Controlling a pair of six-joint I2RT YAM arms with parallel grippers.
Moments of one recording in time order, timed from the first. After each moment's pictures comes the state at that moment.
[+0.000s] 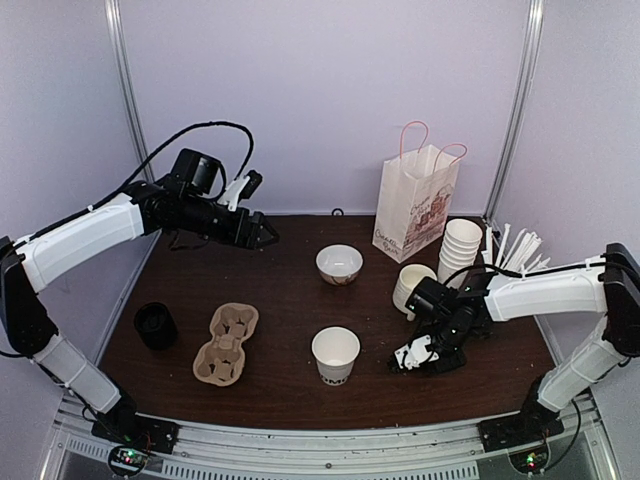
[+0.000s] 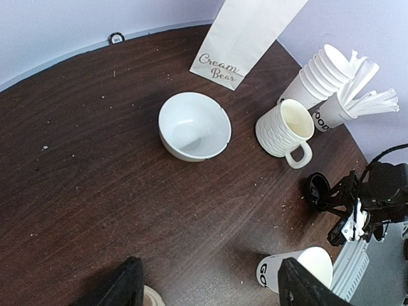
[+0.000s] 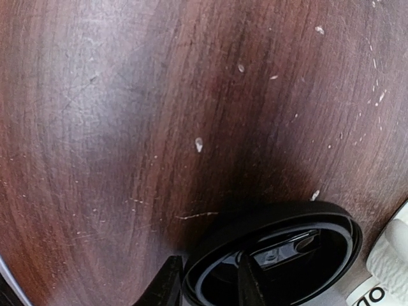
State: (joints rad) left arm -0.58 1.51 1.38 -0.57 0.34 -0.20; right arm 0.84 1.48 0.79 -0.73 0.08 -0.96
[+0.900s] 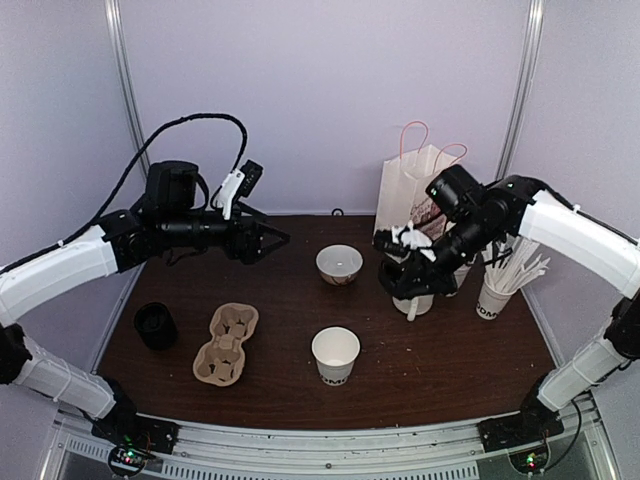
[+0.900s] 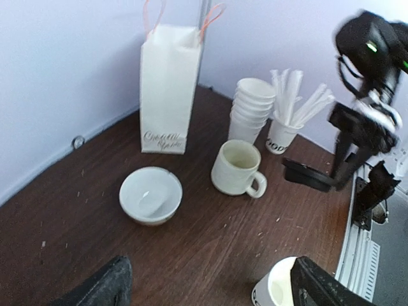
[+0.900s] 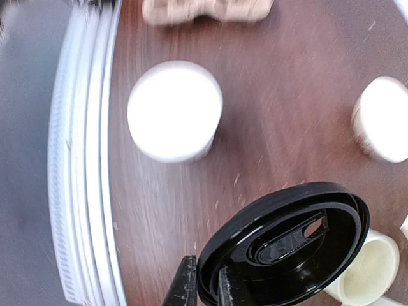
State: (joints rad) left arm -0.67 1.33 1.20 -0.30 0.35 -0.07; right arm 0.70 1.45 1.35 -1.06 -0.43 -0.66
